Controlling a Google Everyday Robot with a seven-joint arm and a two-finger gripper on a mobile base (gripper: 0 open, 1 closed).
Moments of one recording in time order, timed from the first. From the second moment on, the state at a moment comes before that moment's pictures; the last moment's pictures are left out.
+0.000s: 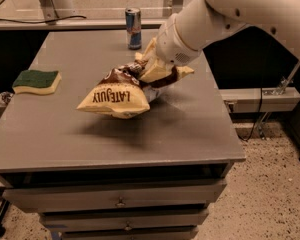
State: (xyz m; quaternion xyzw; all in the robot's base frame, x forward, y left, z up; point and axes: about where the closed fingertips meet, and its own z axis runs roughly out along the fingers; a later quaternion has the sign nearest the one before) arm 0.572 -0.003 0.921 -0.71 0.61 0.08 0.35
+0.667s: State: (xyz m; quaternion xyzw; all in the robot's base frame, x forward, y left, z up) arm 0.585 0.042 0.930 -0.71 0.58 0.11 0.38
